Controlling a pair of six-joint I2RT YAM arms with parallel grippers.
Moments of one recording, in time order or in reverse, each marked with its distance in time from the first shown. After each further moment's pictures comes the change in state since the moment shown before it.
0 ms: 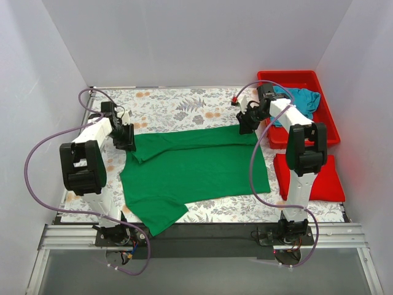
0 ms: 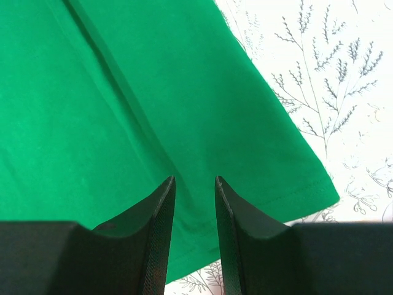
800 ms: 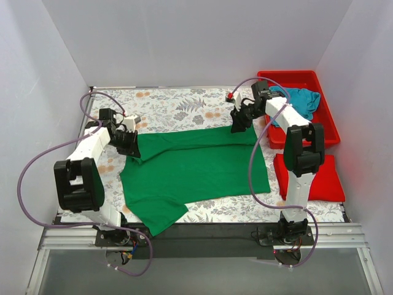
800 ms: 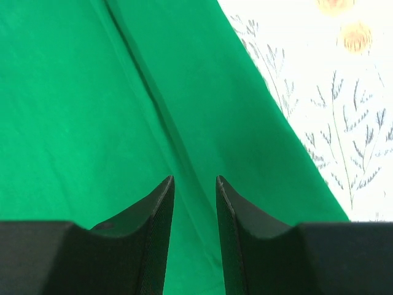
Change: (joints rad) left arm -0.012 -0.193 -0.134 -0.062 0.229 0.207; right arm 0.043 -0.001 0.042 -0.018 -0.126 0.045
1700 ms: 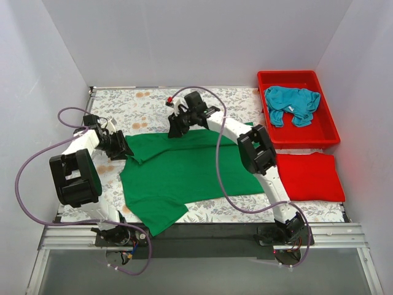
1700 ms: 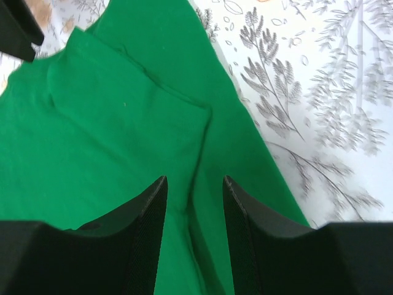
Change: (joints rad) left arm 0.180 0.043 -0.066 0.129 0.003 -0.355; right arm 0.449 0.360 0.339 0.499 0.051 0.668
